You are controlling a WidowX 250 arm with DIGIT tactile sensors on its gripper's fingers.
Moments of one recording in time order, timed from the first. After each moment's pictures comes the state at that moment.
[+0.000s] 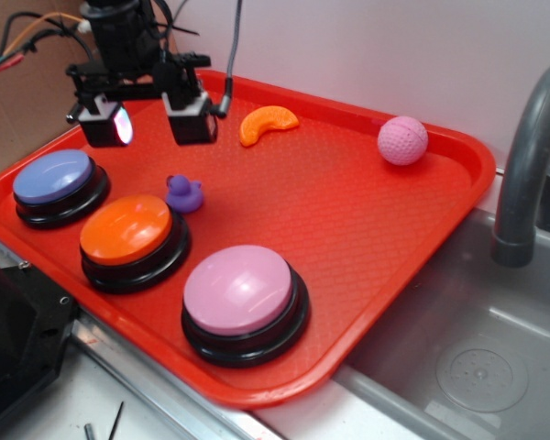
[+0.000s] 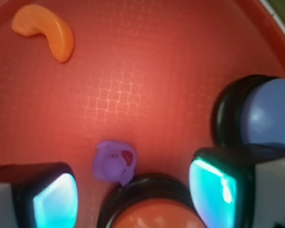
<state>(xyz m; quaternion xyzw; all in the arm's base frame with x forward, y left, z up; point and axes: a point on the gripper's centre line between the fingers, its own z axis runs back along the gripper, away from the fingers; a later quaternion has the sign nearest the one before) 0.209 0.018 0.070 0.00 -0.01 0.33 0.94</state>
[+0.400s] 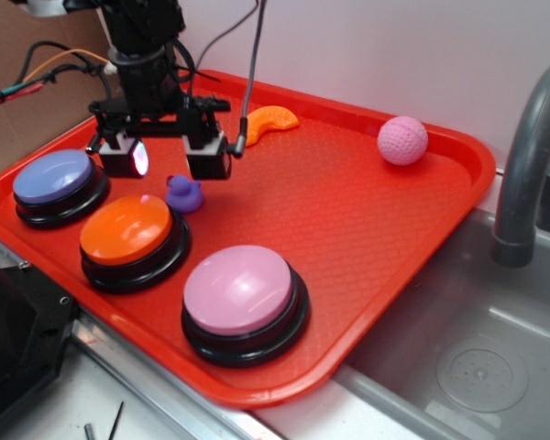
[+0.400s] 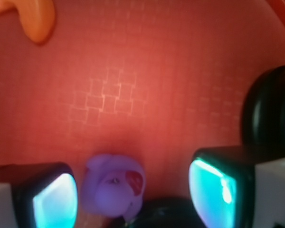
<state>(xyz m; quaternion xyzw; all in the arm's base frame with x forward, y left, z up) 0.212 0.013 0.037 0.04 -0.01 0.33 0.94</state>
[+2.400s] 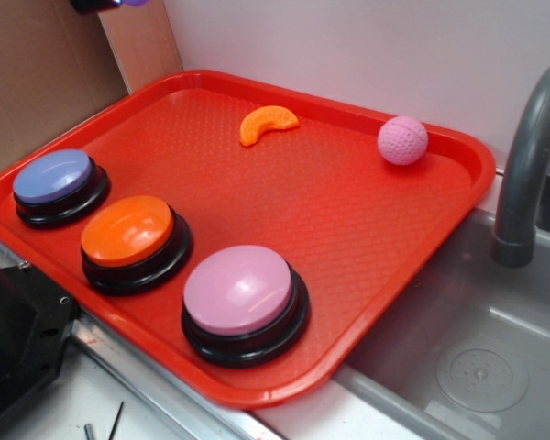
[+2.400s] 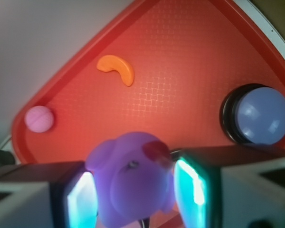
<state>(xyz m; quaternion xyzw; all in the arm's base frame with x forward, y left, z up) 0.225 0.004 0.198 -0.11 -0.05 0.35 0.93</state>
